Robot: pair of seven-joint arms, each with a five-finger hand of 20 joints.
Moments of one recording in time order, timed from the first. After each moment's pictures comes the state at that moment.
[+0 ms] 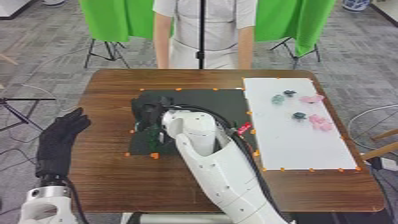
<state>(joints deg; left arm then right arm) 124.3 -71.3 -102.5 -115.9 59.5 8.9 16.0 -69.8 -99.8 58.3 -77.6 -168.0 -20.3 -11.8</state>
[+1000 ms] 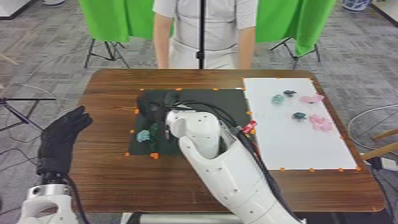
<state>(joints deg) 123.6 -71.3 -102.5 -115.8 60.3 8.0 15.5 -68.9 -94.2 53.9 -83.7 -167.1 -20.6 -4.9</state>
